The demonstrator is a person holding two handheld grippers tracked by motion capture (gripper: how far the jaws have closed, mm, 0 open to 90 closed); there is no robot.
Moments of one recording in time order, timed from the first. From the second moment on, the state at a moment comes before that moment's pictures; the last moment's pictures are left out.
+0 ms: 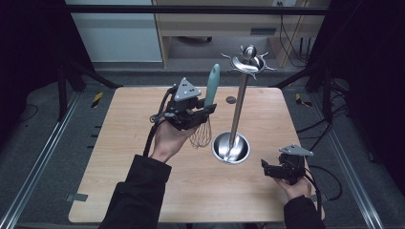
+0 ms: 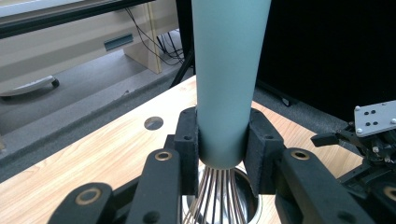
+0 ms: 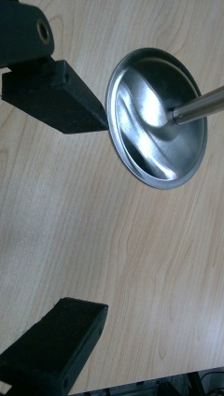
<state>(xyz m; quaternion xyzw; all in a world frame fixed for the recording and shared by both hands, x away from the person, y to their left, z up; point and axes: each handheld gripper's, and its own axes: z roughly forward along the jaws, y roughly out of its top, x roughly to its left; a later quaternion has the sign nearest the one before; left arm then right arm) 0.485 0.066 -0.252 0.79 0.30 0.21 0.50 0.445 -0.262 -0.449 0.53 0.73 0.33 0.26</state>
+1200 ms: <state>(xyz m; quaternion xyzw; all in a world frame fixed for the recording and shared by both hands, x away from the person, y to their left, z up) 0.497 0.041 -0.251 0.80 0.30 0.20 0.47 0.445 -0.262 -0.449 0.53 0.73 0.34 0.26</state>
